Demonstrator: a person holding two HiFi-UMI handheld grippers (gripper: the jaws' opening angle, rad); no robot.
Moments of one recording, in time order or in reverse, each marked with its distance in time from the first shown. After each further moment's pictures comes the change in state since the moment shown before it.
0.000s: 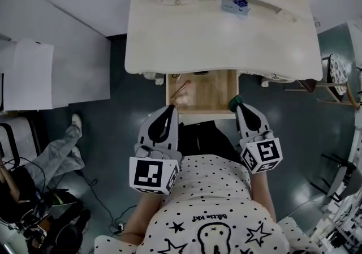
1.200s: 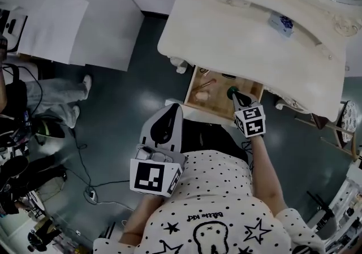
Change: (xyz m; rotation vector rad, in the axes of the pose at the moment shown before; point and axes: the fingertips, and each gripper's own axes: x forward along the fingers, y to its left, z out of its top) left arm -0.047 0.036 0.003 -0.088 -0.074 0.283; right arm 0.154 0.004 -0.112 -0.335 0.422 0.259
